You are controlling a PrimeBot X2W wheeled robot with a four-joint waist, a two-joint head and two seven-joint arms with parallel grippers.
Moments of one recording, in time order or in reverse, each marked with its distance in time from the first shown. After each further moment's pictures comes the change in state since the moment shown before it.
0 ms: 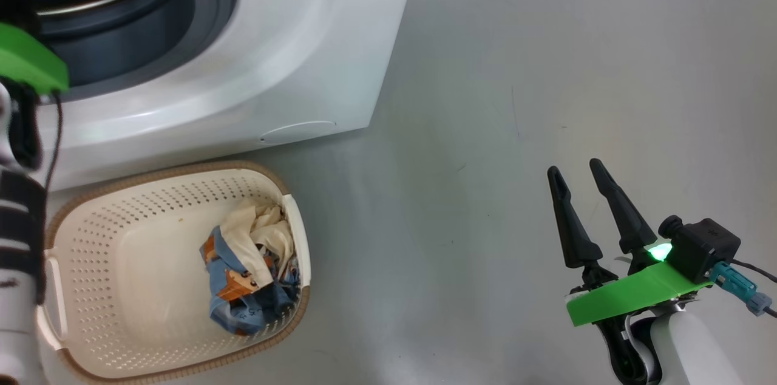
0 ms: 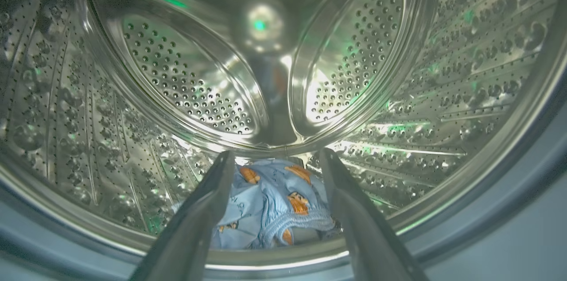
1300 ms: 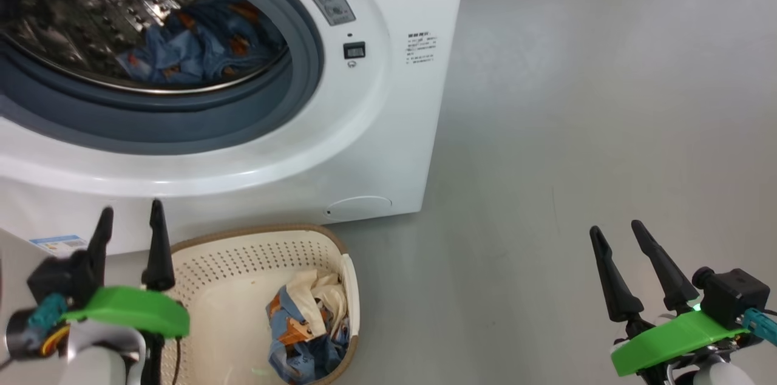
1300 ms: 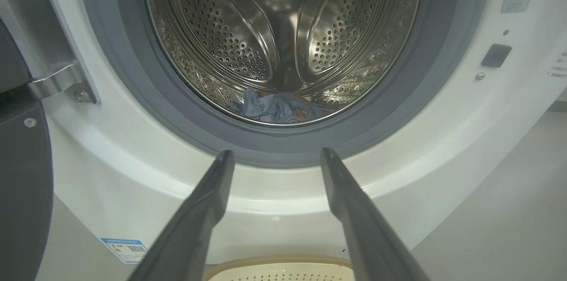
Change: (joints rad) left arm 0.739 -0.193 0.138 -0.421 0.105 0.000 0.000; right arm 0.131 -0.098 -0.039 0.044 0.009 0.000 0.000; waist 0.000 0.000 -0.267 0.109
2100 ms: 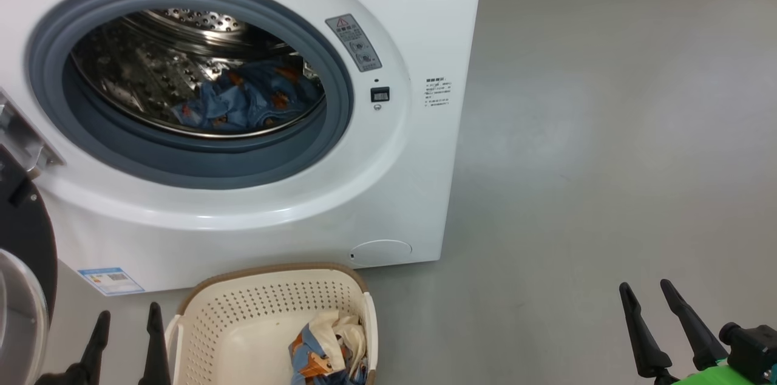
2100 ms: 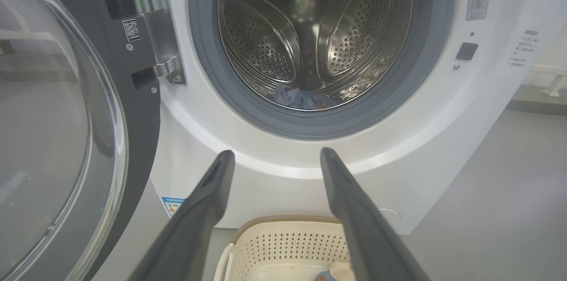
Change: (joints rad) left arm 0.359 -0.030 0.057 -0.232 0.018 0.000 0.000; right arm 0.163 -0.025 -0.055 -0.013 0.016 0.000 0.000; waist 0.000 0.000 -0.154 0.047
